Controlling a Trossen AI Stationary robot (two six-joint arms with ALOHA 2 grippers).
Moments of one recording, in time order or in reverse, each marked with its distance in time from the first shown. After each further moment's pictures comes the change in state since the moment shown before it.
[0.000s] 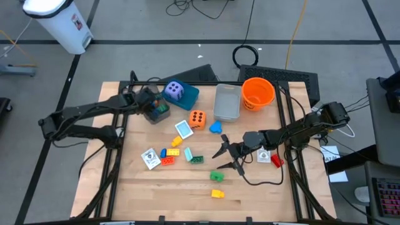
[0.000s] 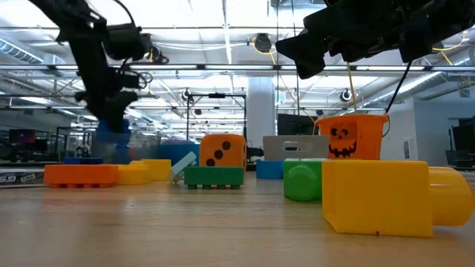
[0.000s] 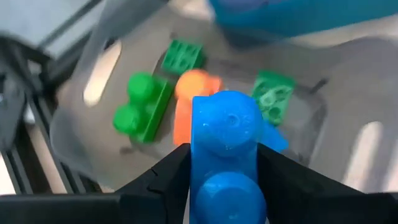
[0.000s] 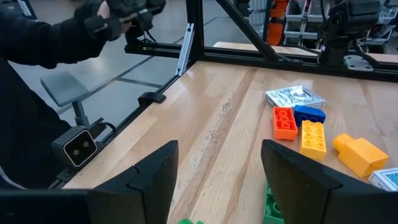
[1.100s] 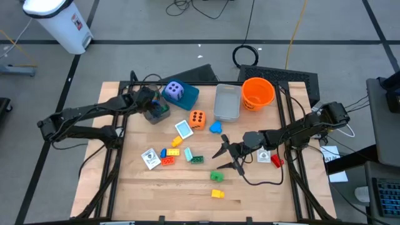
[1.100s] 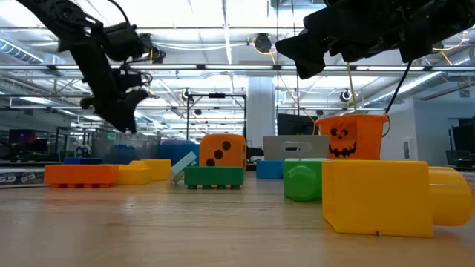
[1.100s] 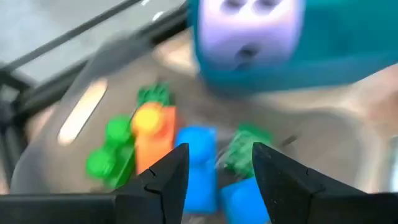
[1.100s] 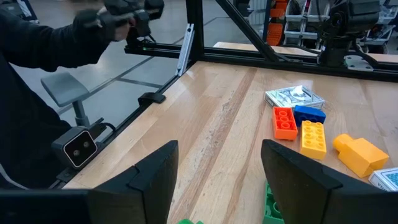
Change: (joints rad) left arm 0.014 -0.023 -0.041 0.227 0.048 -0.005; right arm 0.000 0.000 0.000 0.000 0.000 0.000
